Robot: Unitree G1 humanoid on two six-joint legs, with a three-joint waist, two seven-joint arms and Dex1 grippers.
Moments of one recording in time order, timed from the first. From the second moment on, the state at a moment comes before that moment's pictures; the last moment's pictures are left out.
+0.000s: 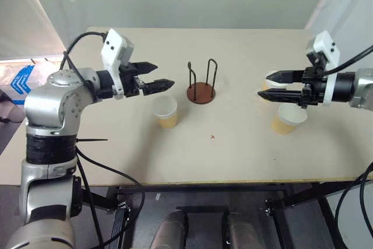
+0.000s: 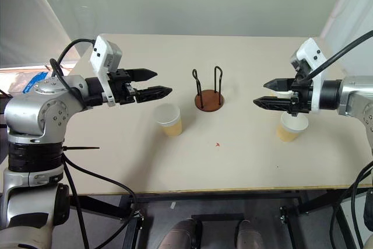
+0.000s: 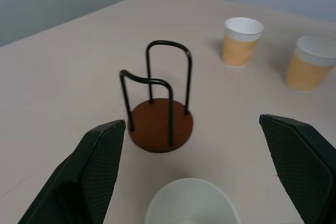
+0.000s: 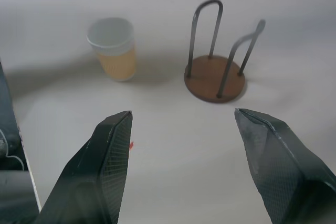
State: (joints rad) left arm -0.80 0.74 0.10 -0.02 -0.48 0.88 -0.88; right arm -0.74 -0.98 -0.06 -0.22 0.64 1.02 0.99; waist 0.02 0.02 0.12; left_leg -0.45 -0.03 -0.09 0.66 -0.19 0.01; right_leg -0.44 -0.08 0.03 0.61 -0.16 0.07
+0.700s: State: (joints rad) left arm -0.77 0.76 0.09 -0.05 -0.47 0.84 -0.83; right arm -0.72 -0.97 -0.06 -0.20 0.62 0.96 0.97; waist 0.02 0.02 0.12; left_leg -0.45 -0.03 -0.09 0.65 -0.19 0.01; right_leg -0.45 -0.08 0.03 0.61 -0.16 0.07
